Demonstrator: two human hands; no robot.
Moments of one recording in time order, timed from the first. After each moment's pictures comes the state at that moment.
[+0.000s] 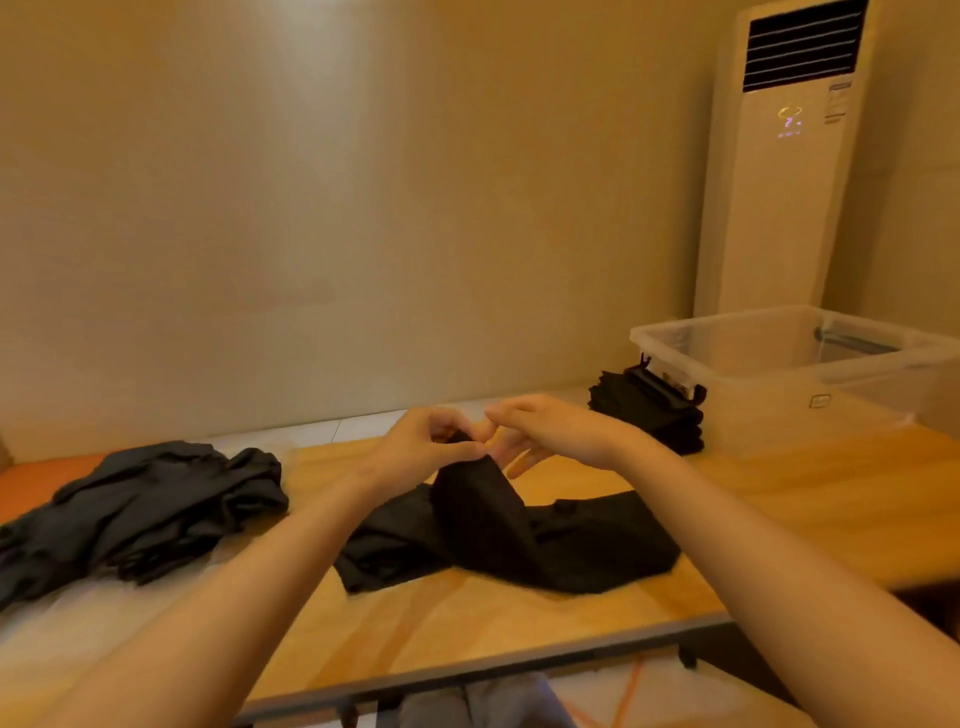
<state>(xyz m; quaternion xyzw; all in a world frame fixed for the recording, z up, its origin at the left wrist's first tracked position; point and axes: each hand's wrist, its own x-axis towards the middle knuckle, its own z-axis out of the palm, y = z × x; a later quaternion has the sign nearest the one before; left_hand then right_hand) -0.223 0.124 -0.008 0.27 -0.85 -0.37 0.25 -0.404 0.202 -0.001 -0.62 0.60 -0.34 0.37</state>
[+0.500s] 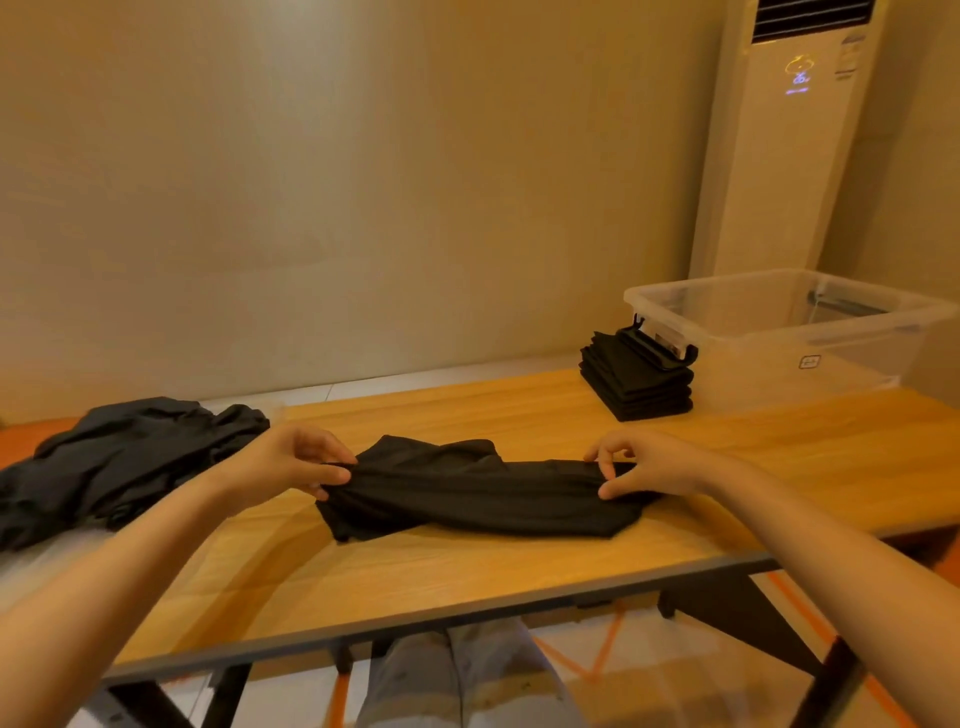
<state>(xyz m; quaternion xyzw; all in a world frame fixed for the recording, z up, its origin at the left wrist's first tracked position) -0.112 0.076 -0.047 0.37 -0.81 -0.42 0.16 -0.492 0.260 -0.083 -0.63 0.73 -0.16 0.22</state>
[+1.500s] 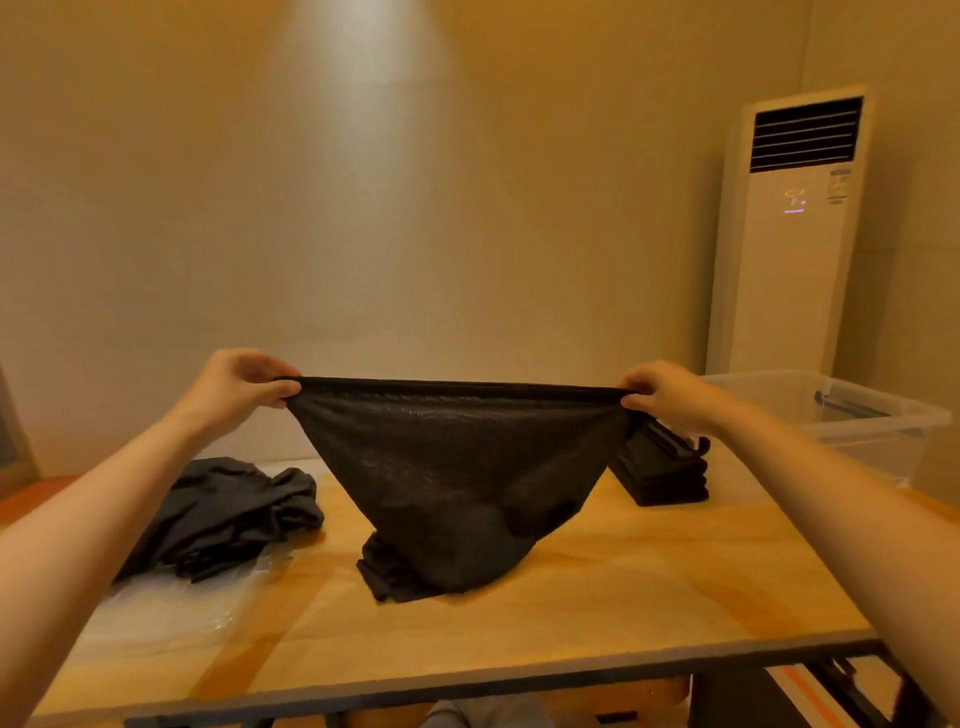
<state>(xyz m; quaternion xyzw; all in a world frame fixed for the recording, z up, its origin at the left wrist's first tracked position) -0.052 0.061 0.079 0.36 -0.78 -0.24 0.45 -0.476 0.253 0.067 -0.63 0.74 -0.25 0.02</state>
